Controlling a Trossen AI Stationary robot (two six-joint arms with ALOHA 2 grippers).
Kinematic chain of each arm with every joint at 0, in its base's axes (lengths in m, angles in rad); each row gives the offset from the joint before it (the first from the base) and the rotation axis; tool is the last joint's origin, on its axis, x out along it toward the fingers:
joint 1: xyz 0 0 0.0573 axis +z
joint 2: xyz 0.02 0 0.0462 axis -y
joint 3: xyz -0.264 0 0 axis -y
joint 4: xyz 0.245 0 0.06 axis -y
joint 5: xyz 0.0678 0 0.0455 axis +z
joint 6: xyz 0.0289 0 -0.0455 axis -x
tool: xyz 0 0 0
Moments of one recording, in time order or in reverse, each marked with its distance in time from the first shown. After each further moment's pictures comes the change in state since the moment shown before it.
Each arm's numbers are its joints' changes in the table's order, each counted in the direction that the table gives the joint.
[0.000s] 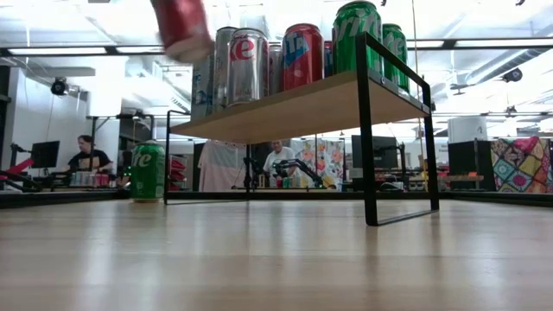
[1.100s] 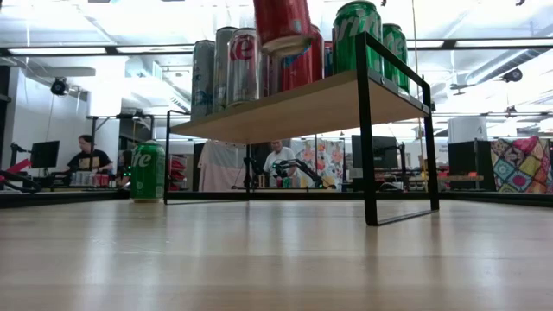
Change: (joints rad) left arm 0.128 -0.479 0.485 0.020 -0.204 -0.456; right arm 0.073 0.147 0.000 -0.218 0.057 -0.207
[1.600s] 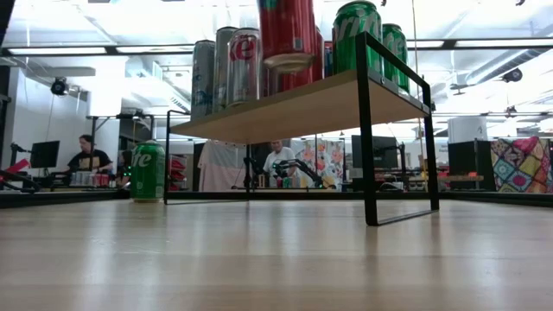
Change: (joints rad) left arm 0.070 -0.097 0.126 -0.103 -0.147 -0.113; right arm 0.081 -0.001 0.000 -0.002 -0.004 -0.027
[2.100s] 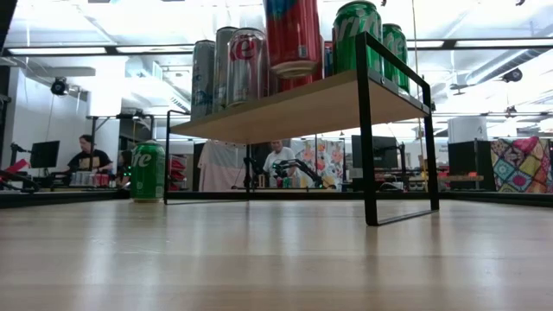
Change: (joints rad) left arm 0.042 0.001 -0.024 0.042 -0.031 -0.046; right arm 0.010 -0.001 -0.002 0.000 -0.005 -0.022
